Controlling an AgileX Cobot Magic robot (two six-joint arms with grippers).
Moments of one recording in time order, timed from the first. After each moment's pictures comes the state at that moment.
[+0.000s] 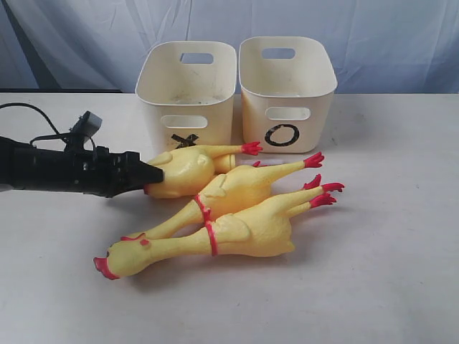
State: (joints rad) left arm -0.03 2.08 -0.93 -1.73 0.88 1.55; right arm 0.06 0.00 0.00 0.08 0.32 0.11
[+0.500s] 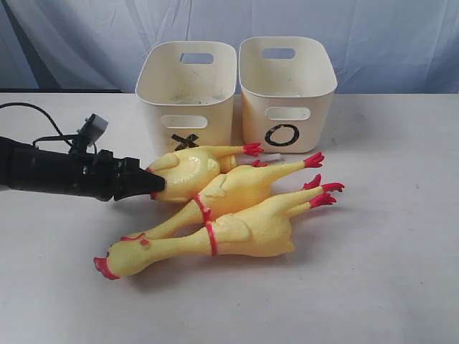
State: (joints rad) left arm -0.03 2.08 -0.93 -1.61 0.95 1.51; right arm 0.06 0.00 0.00 0.08 0.32 0.11
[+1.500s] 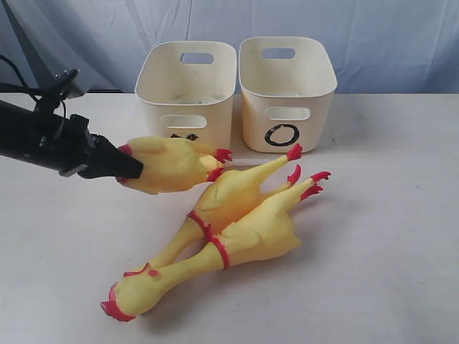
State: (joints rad) left arm -0.03 1.69 -0.94 -1.16 0.98 1.33; right arm 0.06 0.00 0.00 0.08 0.32 0.11
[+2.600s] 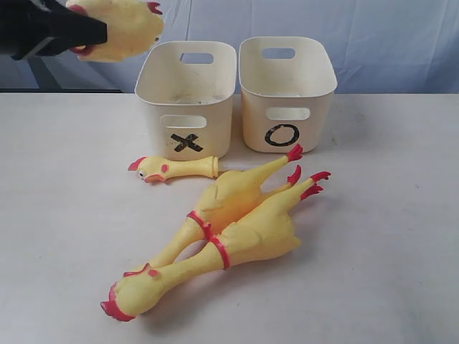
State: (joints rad) left arm -0.03 1.39 -1.07 -1.30 0.74 1.21; right arm 0.06 0.00 0.00 0.08 0.32 0.11
